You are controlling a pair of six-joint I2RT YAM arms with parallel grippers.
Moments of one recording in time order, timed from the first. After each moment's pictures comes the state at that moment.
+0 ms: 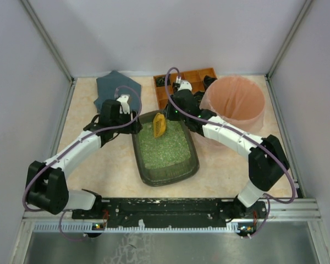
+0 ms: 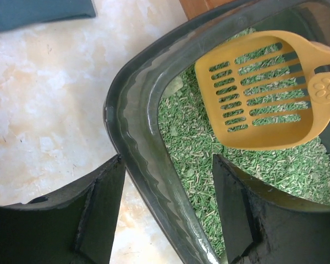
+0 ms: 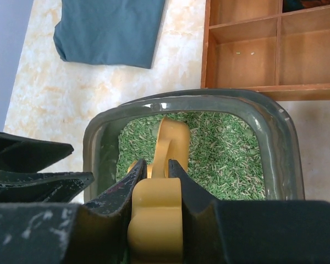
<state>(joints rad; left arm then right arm) -0.38 1.34 0.91 -0.21 0.09 -0.24 0.71 1.60 1.25 -0.14 0.15 0.59</state>
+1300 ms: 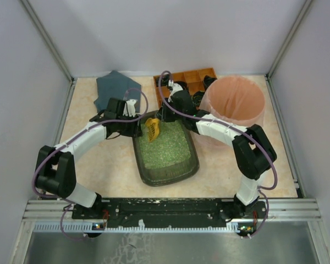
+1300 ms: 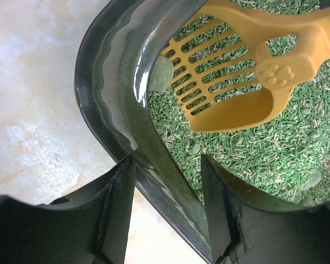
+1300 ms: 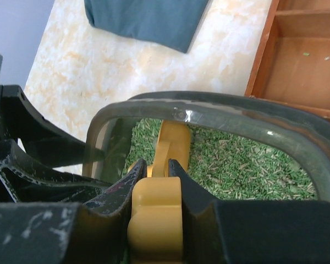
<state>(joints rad) -0.37 1.51 1.00 -0.38 0.23 -0.14 0.66 1.77 1.25 0.05 -0.14 0.52</state>
